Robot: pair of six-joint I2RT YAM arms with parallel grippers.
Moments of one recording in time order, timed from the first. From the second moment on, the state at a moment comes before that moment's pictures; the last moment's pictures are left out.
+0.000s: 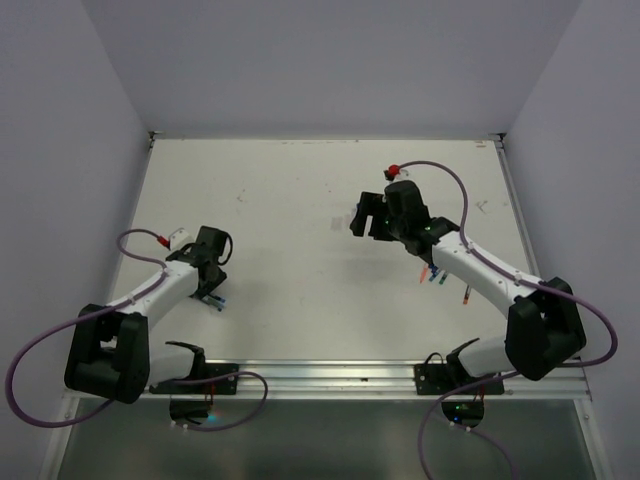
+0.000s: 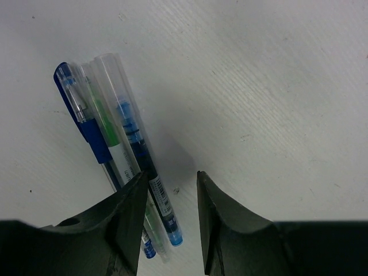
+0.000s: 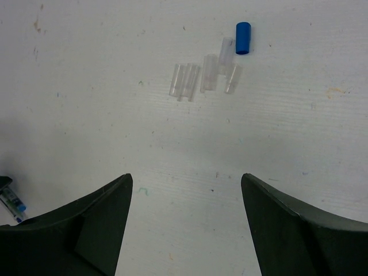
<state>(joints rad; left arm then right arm) -0.22 1.25 0.59 -0.57 -0.48 -0.96 0.52 1.41 0.98 -0.25 0.06 0.55</state>
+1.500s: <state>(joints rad) -0.27 1.02 0.47 0.23 0.10 -0.72 0.52 1.42 0.80 0.12 -0.40 0.65</state>
